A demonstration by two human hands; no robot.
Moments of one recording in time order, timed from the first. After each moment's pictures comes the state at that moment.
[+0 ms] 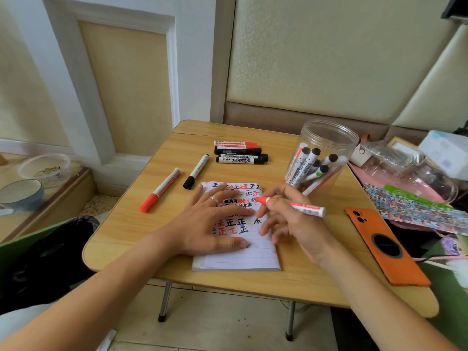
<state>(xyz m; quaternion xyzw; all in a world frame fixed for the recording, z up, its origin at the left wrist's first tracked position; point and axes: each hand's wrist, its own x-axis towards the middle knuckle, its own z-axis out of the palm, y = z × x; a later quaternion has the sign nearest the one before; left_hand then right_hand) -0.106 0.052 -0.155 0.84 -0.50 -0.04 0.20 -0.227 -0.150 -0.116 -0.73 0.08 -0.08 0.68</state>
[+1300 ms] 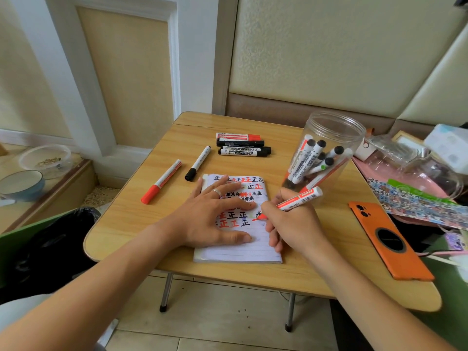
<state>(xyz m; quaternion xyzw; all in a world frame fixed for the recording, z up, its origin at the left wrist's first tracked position) -0.106 0.052 -0.155 0.85 -0.49 -0.06 0.20 -0.224 -0.128 -0.125 -0.79 0.21 -0.12 0.56</state>
